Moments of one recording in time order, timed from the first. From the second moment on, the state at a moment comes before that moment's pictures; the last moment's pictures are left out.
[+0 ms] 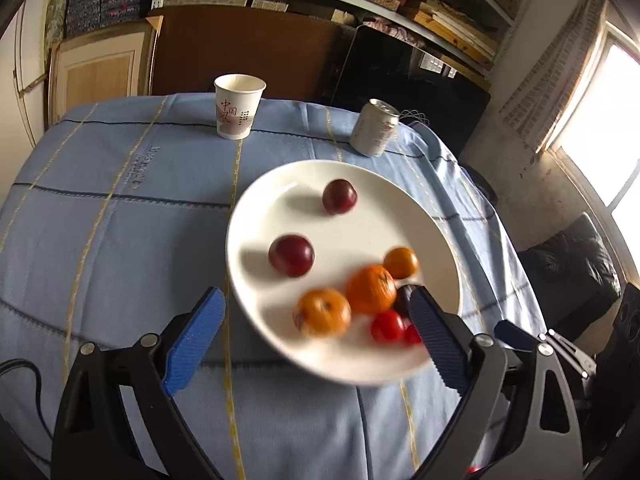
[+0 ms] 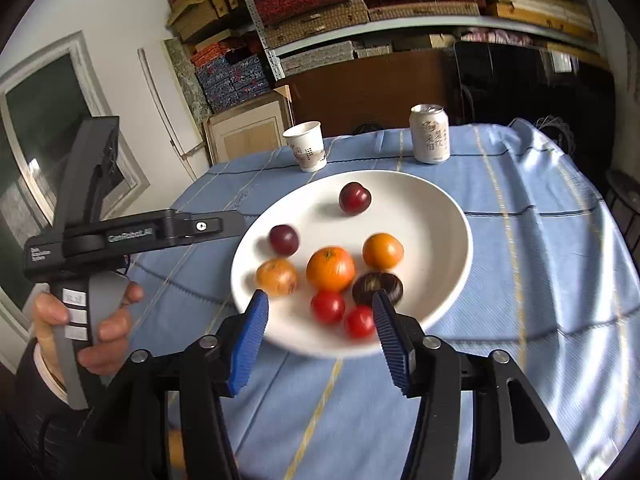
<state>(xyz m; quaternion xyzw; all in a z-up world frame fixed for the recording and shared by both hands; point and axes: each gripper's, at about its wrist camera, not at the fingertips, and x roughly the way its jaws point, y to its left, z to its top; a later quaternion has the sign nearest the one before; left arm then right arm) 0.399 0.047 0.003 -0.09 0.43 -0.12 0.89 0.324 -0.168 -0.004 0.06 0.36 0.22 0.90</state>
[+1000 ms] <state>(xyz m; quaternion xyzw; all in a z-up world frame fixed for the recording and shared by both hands) 0.087 0.014 -0.044 0.02 0.32 -0.22 0.92 0.100 -0.172 -0.064 0.05 0.38 0.24 0.89</state>
